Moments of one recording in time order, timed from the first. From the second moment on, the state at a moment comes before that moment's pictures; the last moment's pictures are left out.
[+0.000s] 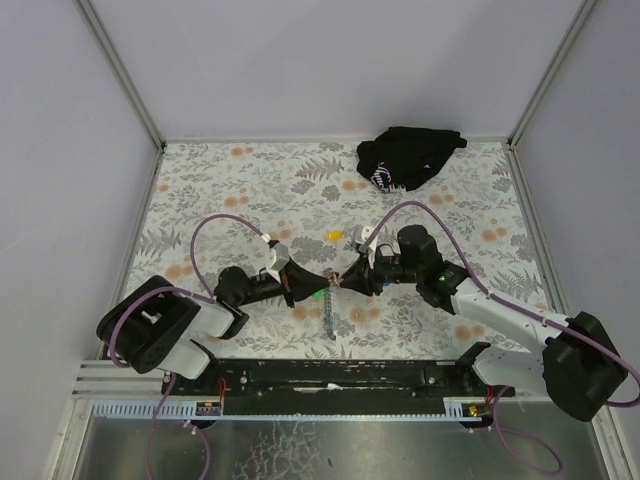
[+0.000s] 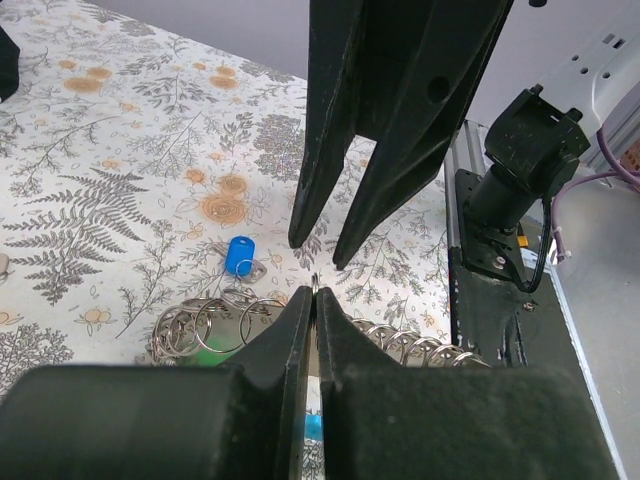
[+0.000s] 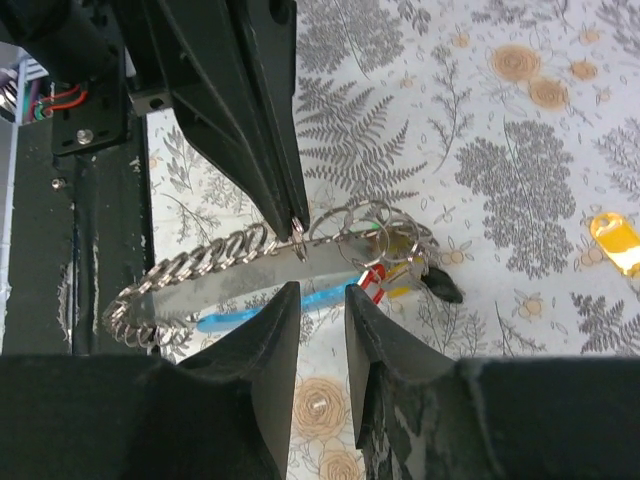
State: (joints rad) left arm -0.59 1.46 0.17 1.47 0.70 -0.38; right arm 0.68 1.16 0.61 0.09 -0.65 -0.16
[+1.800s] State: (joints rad) left arm -0.59 1.38 0.19 1.36 0.72 -0.32; right arm 0.72 1.39 1.00 -0.38 -0.71 -0.37
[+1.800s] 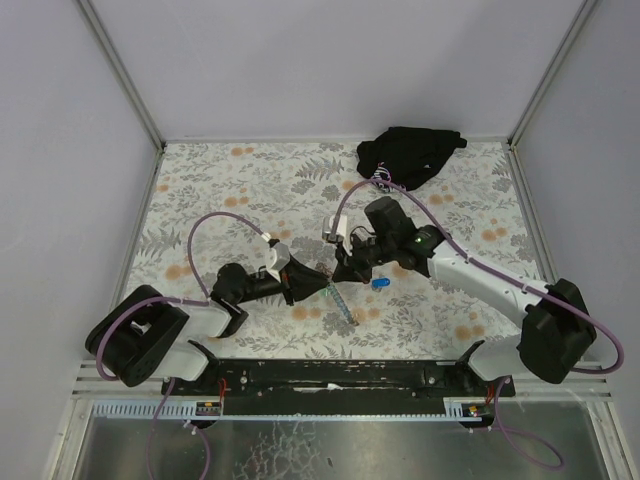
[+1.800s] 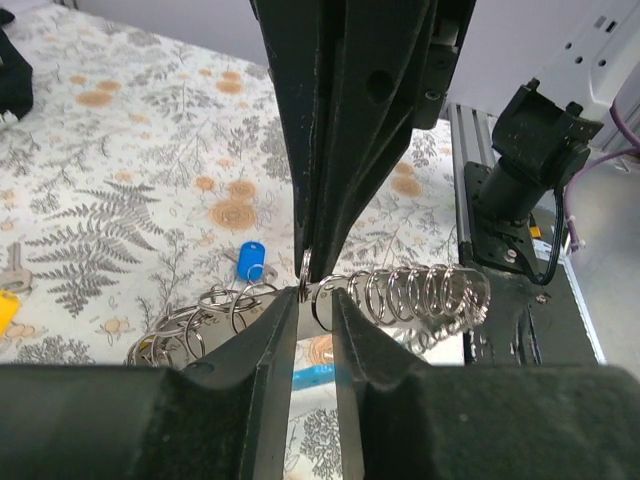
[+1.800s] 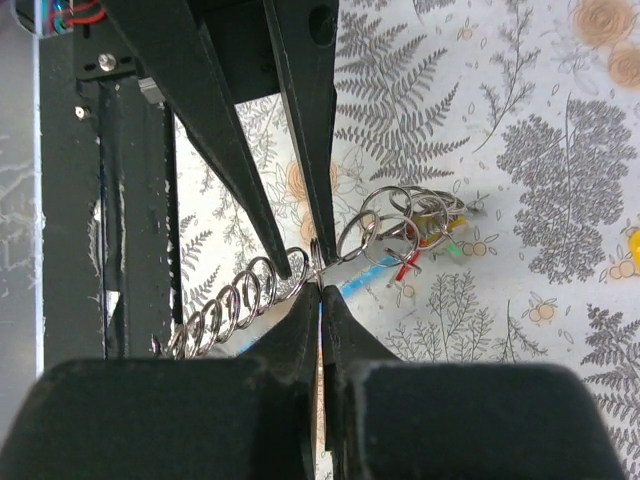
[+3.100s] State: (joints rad) left arm -0.59 1.43 0.24 1.26 0.81 -0.28; right arm 0.87 1.54 1.24 -0.77 -0.39 -0.44
